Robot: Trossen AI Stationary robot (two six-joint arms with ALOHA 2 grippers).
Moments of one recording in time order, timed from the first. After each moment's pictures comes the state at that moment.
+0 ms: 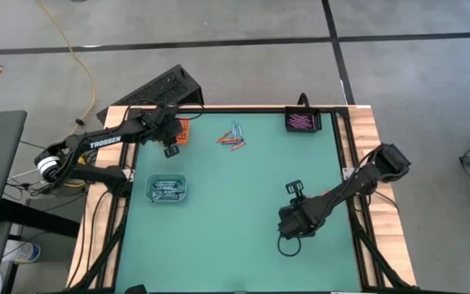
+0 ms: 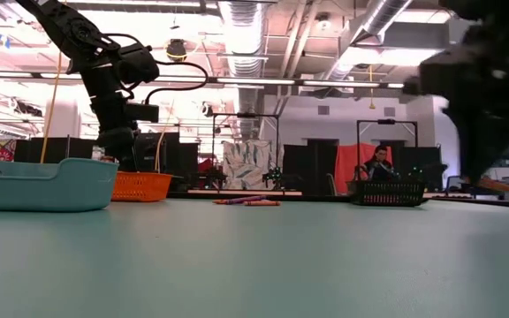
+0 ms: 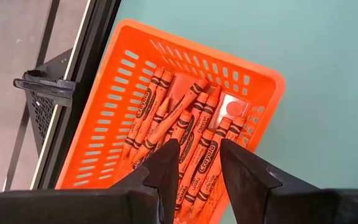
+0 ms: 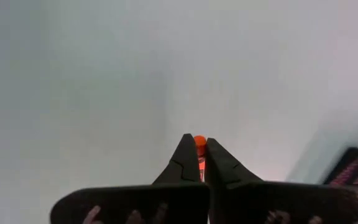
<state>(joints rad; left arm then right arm) 0.76 1.24 0.67 -0.38 -0.17 0.47 0.52 1.71 1.08 -1.12 0.41 0.21</state>
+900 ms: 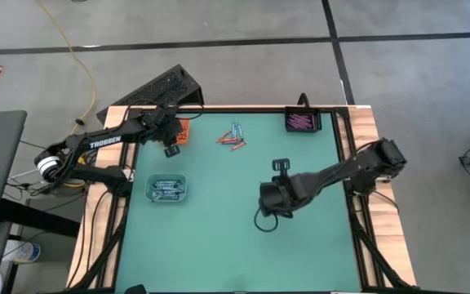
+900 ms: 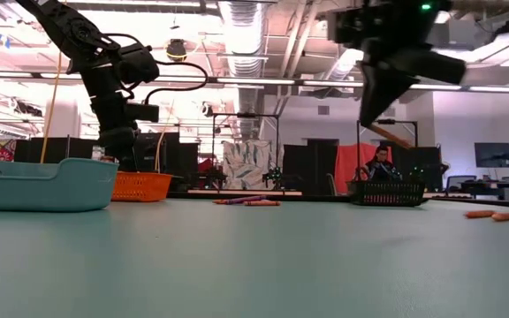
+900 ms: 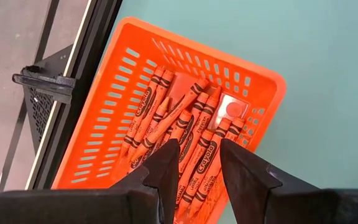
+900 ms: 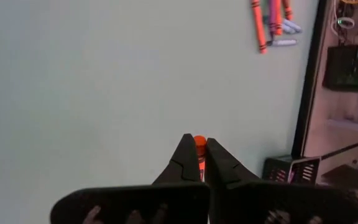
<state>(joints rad) 0.76 1.24 0.67 -0.38 -0.17 0.45 0.32 1.71 1.32 -1.12 0.63 0.15</state>
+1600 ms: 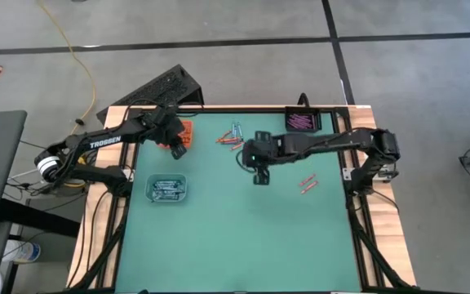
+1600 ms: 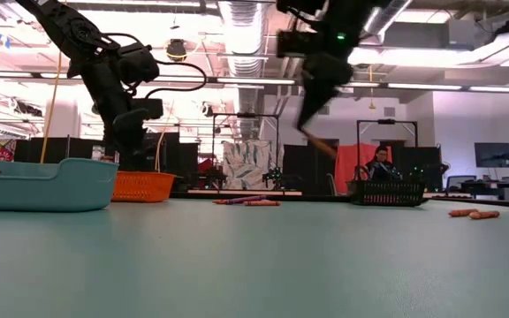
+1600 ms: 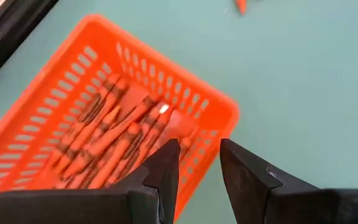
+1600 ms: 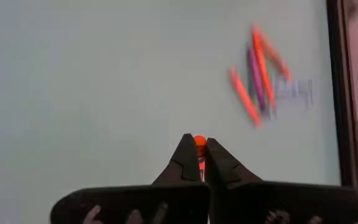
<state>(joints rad) 0.76 1.24 0.67 -0.37 0.10 0.11 -0.06 1.71 1.38 -0.76 0.28 -0.12</state>
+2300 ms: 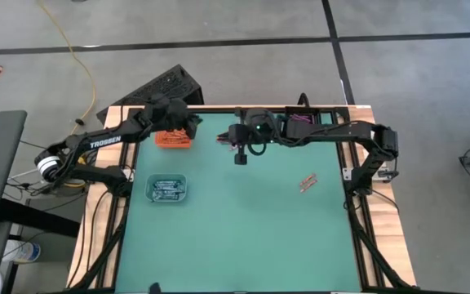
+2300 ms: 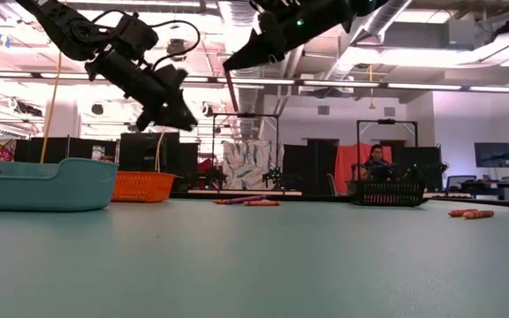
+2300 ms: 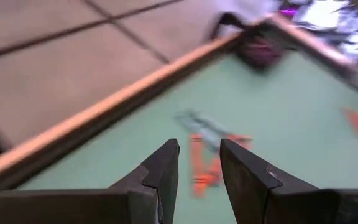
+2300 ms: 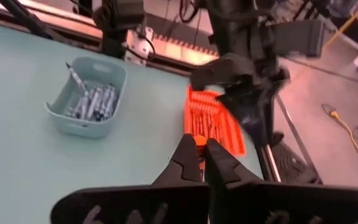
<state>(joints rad) 0.76 1.24 0.67 0.18 0.18 -0.22 -0.20 1.71 1.38 -0.07 -0.03 -0.38</state>
